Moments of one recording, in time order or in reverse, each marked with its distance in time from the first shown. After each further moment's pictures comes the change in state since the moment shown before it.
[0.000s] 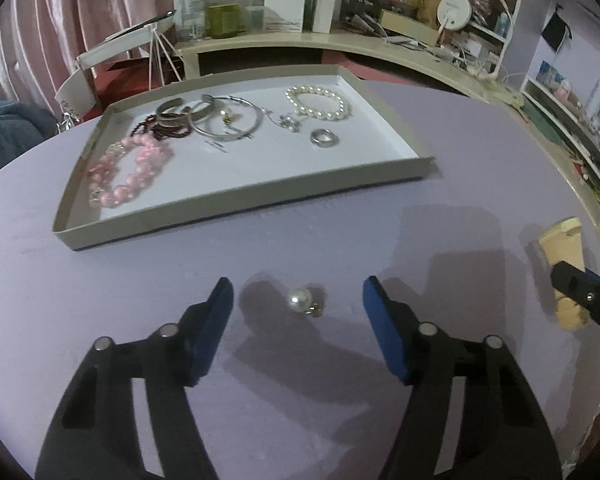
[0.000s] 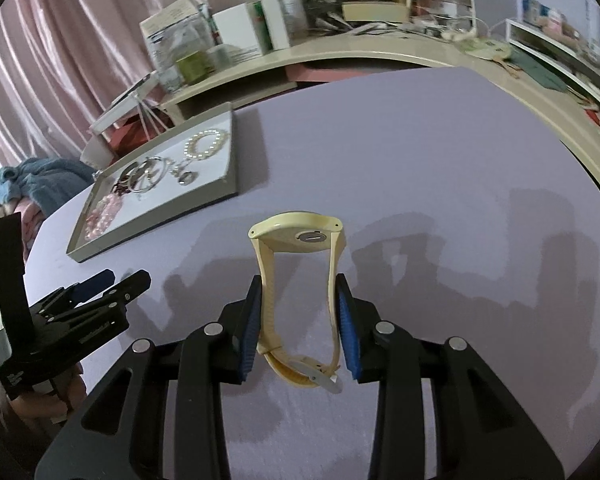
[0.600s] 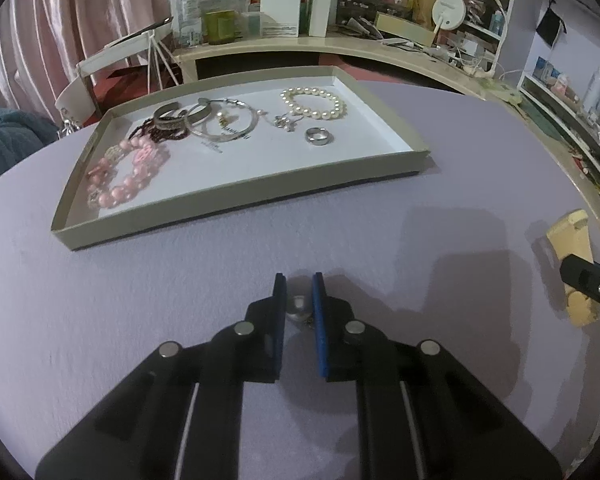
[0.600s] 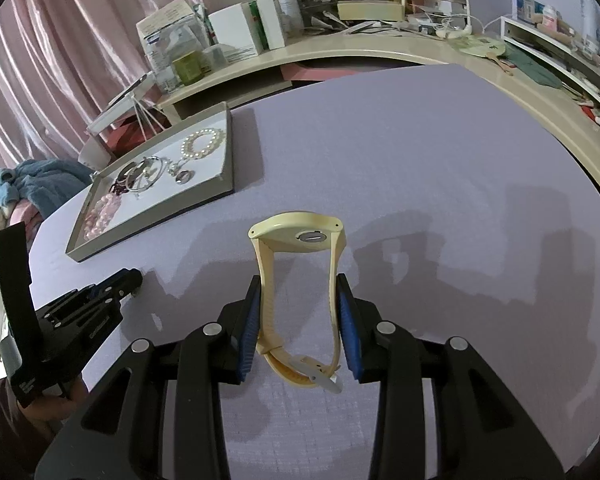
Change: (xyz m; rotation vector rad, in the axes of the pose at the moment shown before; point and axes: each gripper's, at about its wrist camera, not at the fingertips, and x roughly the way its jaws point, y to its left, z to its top) left arm -0.004 0.003 -0.008 0.006 -0.026 0.006; right arm -0.005 -0.001 -0.002 0.000 0.003 0.002
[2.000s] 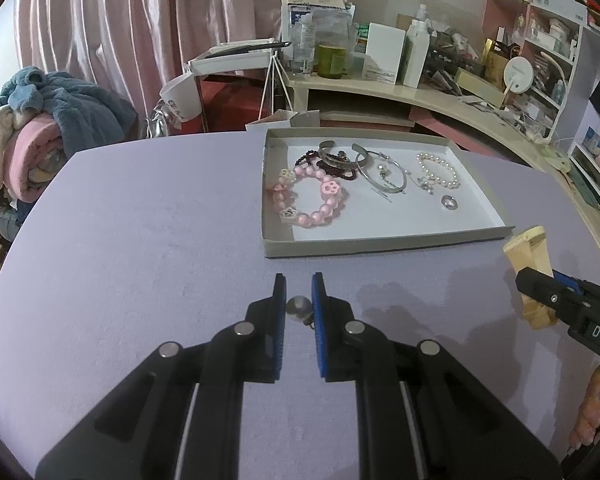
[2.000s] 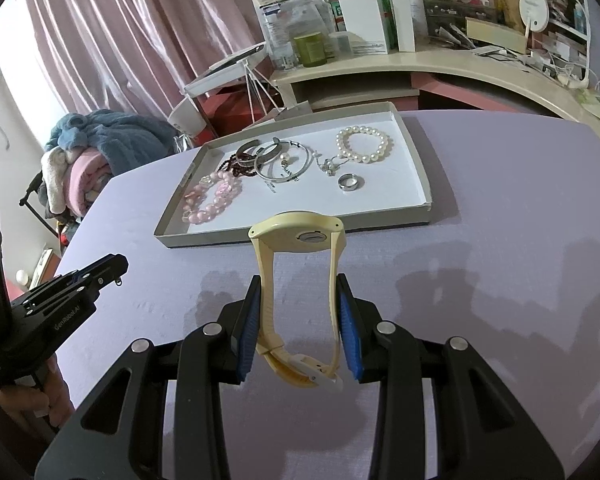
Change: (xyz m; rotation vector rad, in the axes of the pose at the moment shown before) left arm -0.083 0.118 0.003 -0.164 -0.088 0.153; right arm 0.026 0.125 0.014 -0.213 0.027 0.229
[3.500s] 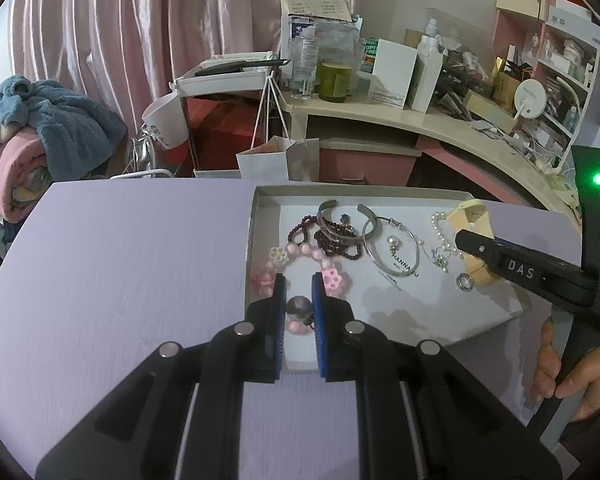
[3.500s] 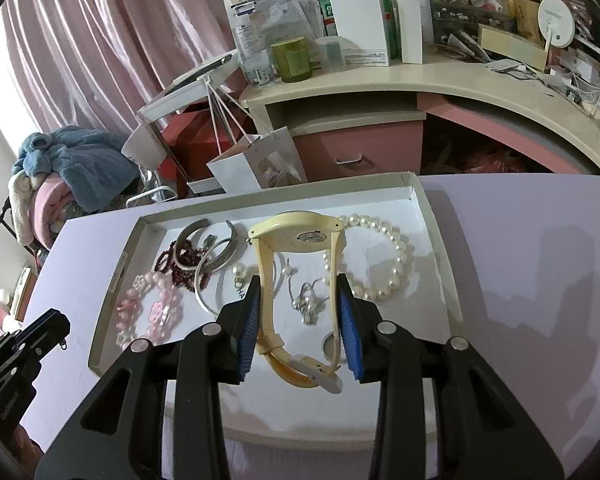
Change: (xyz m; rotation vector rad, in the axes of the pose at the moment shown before) left arm 0.052 -0.001 0.081 -0.026 -0.033 -0.017; right arm 0.103 -0.021 0.111 0.006 -0.007 -0.054
